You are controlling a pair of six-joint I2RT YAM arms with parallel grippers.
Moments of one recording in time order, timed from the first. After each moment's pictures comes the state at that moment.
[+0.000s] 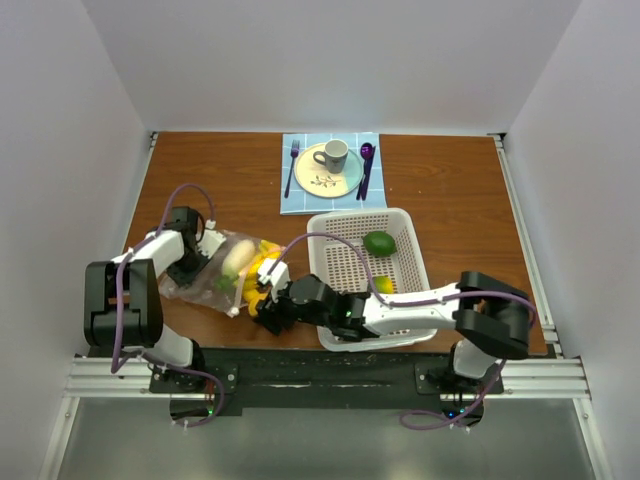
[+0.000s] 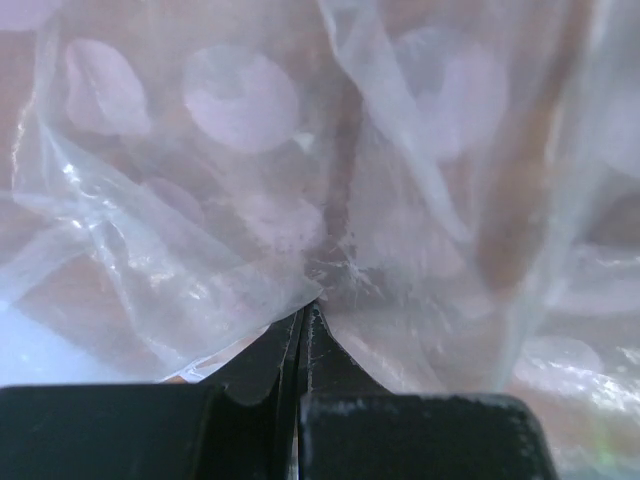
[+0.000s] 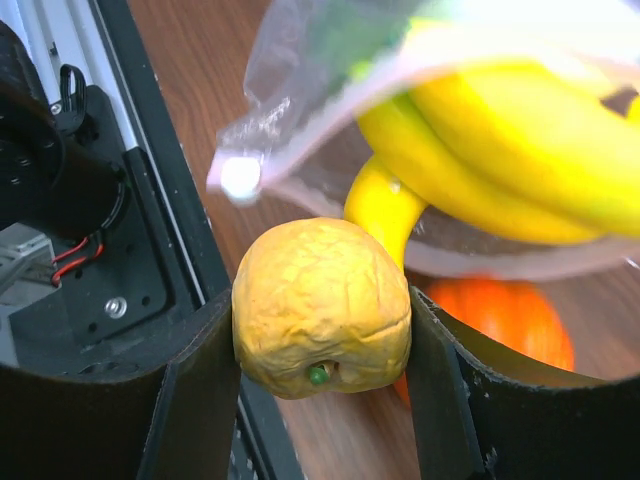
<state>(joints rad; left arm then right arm) 0.07 1.53 0.78 -0.64 -0.18 0.66 1.29 1.64 0.88 0.35 0.11 0.20</state>
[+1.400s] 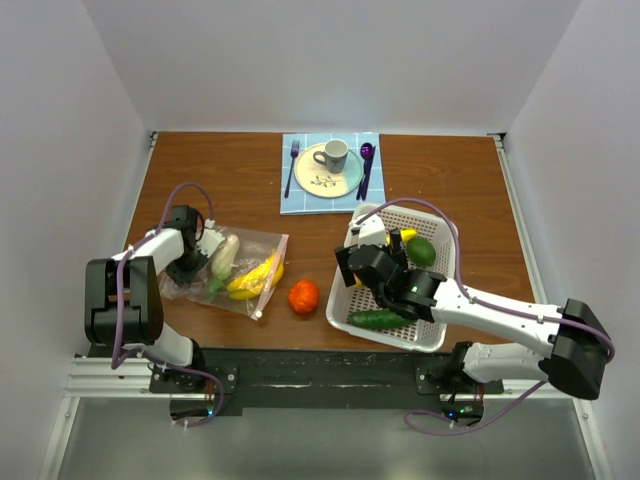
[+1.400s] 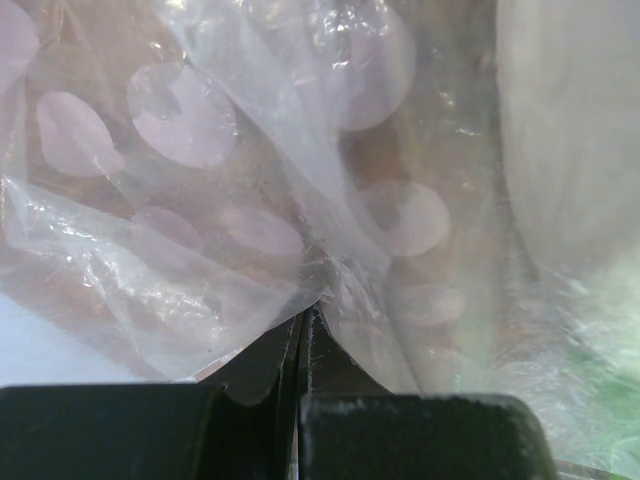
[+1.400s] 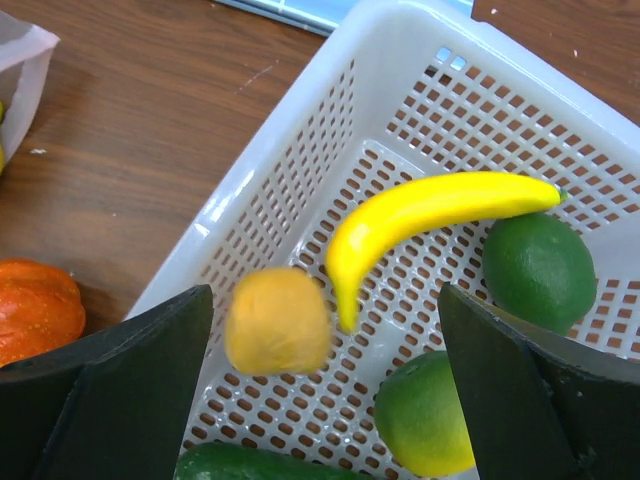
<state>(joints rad) 0.08 1.55 0.80 -0.64 -0.19 0.66 1.04 1.18 0.79 -0.30 0.74 0.34</state>
